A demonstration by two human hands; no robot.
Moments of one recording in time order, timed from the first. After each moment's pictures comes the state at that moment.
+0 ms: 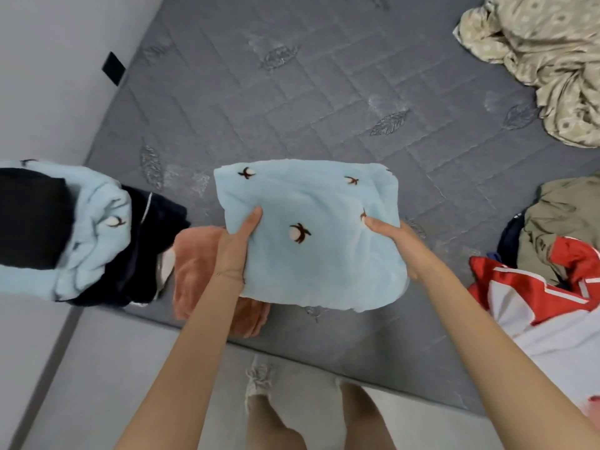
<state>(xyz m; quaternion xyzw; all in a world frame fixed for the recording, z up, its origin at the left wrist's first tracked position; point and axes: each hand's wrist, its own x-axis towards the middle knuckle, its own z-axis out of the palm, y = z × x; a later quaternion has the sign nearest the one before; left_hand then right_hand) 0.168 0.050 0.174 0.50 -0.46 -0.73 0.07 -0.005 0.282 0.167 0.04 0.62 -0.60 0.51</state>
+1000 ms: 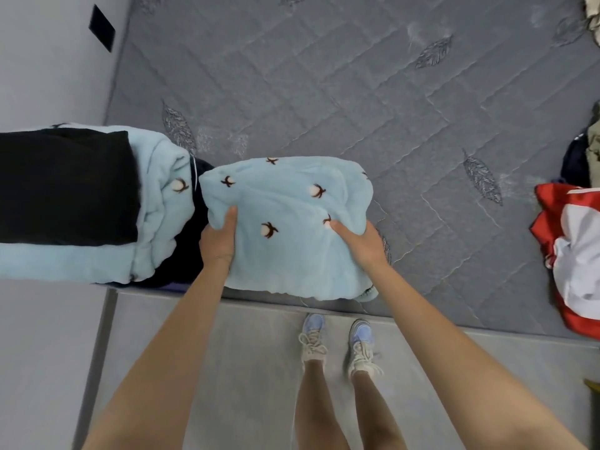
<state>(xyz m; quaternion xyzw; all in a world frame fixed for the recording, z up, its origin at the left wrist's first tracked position) 0.314 -0.114 0.035 0.56 -0.61 -0.56 0.02 0.202 0.130 0.060 0.10 0.78 -0.51 0.34</state>
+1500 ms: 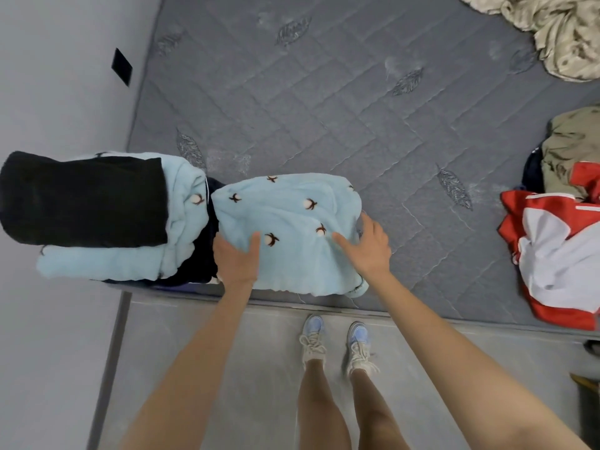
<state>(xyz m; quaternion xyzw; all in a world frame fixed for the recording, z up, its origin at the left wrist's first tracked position) 0.333 -0.062 0.119 0.53 -0.73 -0.44 0.02 0.219 0.150 0.132 0.02 0.92 -0.27 0.27</state>
